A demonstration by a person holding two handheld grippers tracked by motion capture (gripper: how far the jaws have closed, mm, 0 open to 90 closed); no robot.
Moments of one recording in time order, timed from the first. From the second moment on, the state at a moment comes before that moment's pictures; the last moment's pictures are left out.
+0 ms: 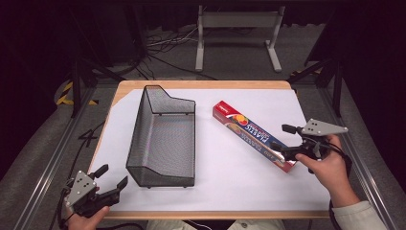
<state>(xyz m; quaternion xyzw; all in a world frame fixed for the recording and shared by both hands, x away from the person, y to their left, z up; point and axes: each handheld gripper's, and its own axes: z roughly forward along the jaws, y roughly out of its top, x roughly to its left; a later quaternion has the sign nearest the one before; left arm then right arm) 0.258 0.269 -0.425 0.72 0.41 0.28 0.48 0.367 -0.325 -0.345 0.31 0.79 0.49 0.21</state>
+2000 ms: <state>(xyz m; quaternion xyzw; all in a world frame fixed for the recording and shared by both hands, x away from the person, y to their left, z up) 0.259 0.271 -0.426 0.72 0.41 0.28 0.48 0.461 -0.283 -0.400 0.38 0.87 0.30 0.12</state>
